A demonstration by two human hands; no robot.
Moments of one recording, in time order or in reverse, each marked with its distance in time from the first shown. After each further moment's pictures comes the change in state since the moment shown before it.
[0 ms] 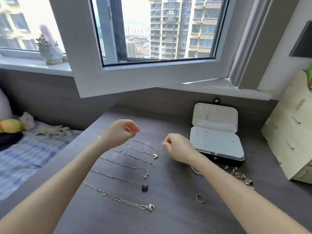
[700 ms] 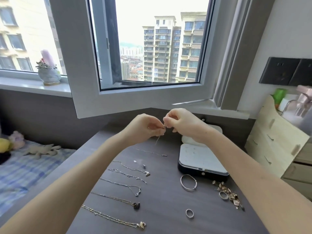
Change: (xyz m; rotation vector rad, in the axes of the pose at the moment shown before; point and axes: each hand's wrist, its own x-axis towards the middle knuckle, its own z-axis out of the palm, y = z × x) left_hand 0.017 0.103 -0.006 -0.158 -0.070 0.352; right_hand -0.012 -0.038 -0.124 0.321 0.162 -0.137
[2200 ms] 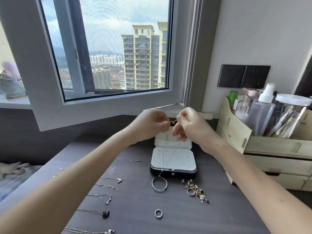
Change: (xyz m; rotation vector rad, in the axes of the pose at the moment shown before) left_hand 0.030 0.101 0.050 0.045 -0.064 0.083; right_hand -0.074 0.032 -0.072 0.260 0.245 0.100
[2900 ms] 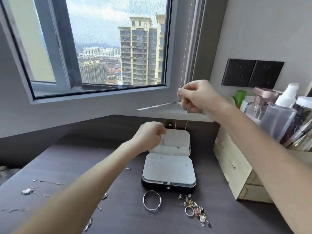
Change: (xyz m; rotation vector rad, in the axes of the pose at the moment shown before) left_hand 0.071 -0.082 0.062 0.299 -0.020 -0.074; right_hand 0.099 0.000 -0.046 -0.111 0.110 -0.033
